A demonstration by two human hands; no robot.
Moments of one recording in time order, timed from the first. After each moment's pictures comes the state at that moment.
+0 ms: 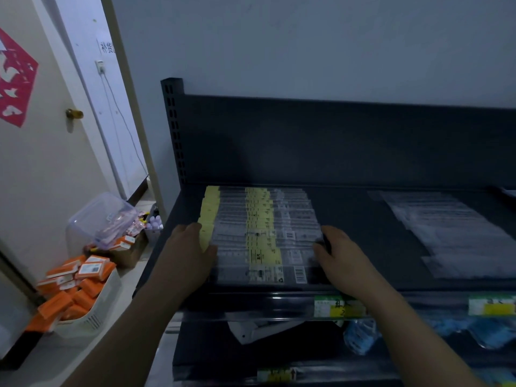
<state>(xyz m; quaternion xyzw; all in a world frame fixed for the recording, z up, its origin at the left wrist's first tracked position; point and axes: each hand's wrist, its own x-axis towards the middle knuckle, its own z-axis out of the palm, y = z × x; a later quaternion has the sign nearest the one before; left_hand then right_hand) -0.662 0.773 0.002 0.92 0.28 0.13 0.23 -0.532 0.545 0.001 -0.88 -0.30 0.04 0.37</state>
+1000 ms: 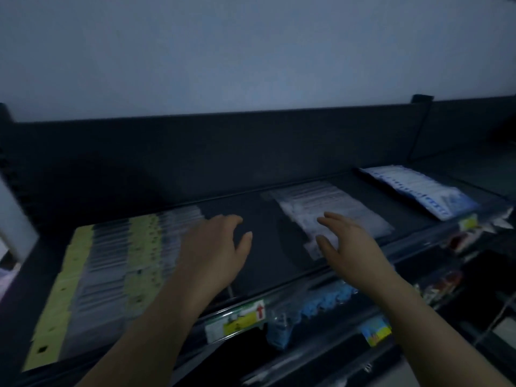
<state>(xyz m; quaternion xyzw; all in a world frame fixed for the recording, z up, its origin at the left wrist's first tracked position) -0.551 0.610 0.042 0.96 0.01 0.19 0.19 -0.507 0.381 0.032 -0.96 -0.15 -0.11 0.23</state>
